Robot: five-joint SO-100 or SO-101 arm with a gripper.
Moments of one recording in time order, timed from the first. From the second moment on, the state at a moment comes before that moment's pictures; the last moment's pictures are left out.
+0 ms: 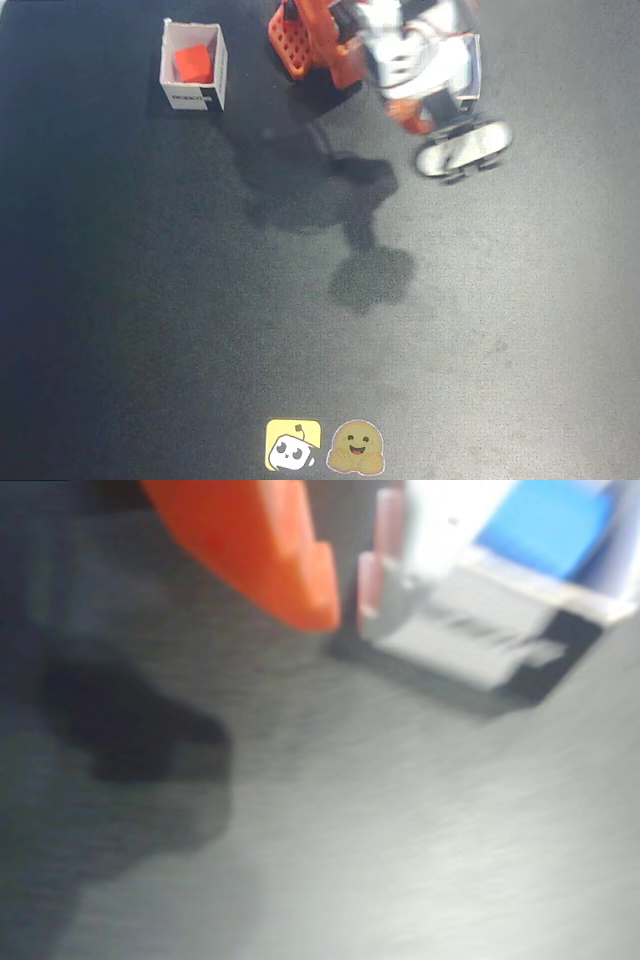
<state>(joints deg) -33.8 142.9 138.4 82.7 100.1</state>
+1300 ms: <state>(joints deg) 1.9 176.7 164.8 71.4 84.8</state>
